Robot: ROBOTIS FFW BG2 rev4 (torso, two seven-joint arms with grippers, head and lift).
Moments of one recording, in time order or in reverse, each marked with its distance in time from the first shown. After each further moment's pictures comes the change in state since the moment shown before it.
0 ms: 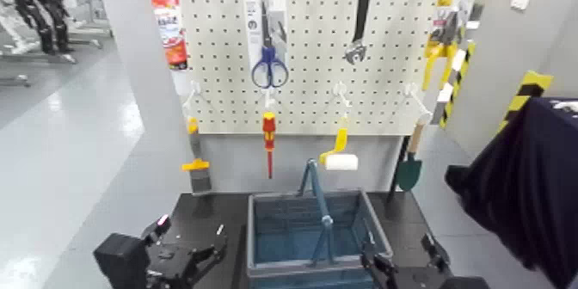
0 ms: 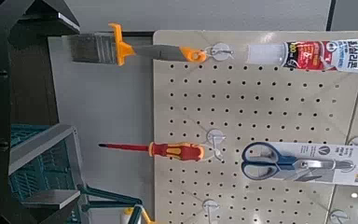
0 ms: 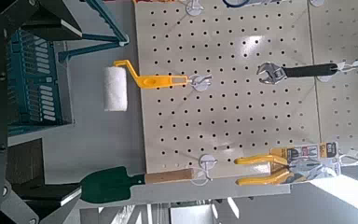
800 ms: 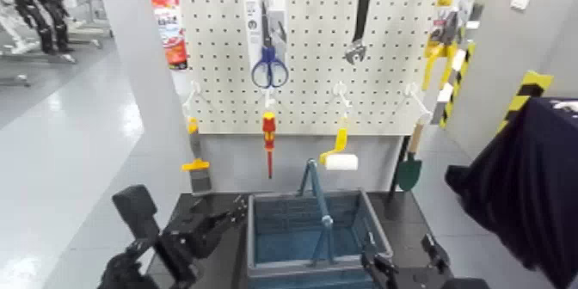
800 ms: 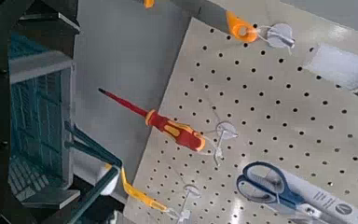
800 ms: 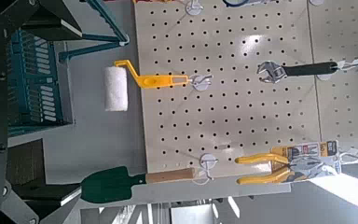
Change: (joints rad) left arm -0.209 0.055 -0.034 0.069 0.509 0.281 -0.071; right arm 0.000 0.001 0.001 0.007 -0.008 -0.010 0.000
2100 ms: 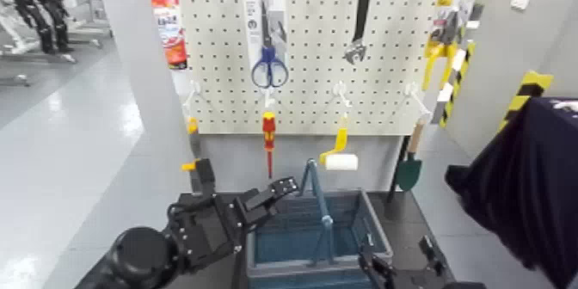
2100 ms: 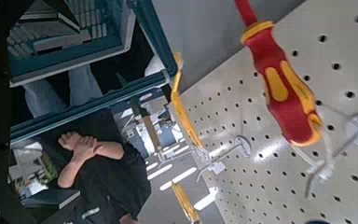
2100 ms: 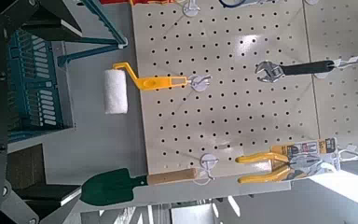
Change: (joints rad) left arm -0.484 0.048 -0.270 0.557 0.670 0.363 -0.300; right arm -0.002 0.007 0.008 0.020 -0.011 -0.029 0.000
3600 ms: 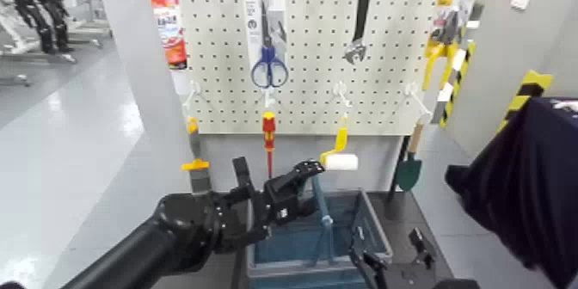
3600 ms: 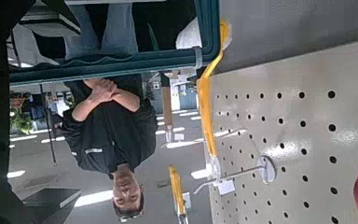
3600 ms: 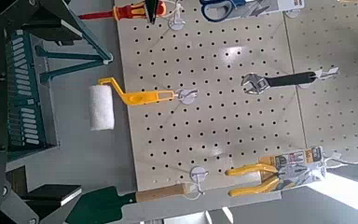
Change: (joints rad) left arm -0.310 -0.099 -0.281 0.461 0.349 0.127 -0.135; right arm -0.035 -0.007 0.042 0.034 -0.019 -0.058 0.000
